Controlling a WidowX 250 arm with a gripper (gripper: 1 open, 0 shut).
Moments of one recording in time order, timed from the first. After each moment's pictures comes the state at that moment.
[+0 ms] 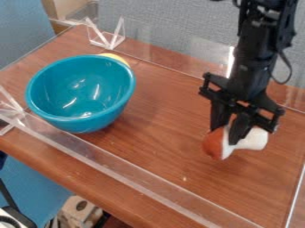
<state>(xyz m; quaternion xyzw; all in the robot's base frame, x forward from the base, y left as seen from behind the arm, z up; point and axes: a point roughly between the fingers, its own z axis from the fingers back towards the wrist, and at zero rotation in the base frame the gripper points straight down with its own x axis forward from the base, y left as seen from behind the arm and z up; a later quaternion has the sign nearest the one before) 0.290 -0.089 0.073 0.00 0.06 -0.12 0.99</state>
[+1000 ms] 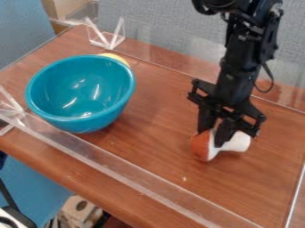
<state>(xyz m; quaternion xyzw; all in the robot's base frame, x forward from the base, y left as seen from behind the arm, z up) 0.294 -0.077 0.056 0.02 0.07 -0.12 0.99</state>
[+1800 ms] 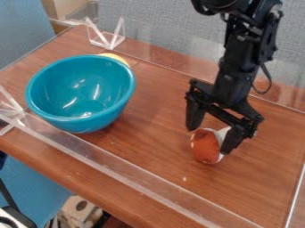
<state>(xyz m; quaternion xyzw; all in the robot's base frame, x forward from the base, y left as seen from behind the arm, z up) 0.292 -0.073 0.057 0.03 0.08 -0.11 0.99</state>
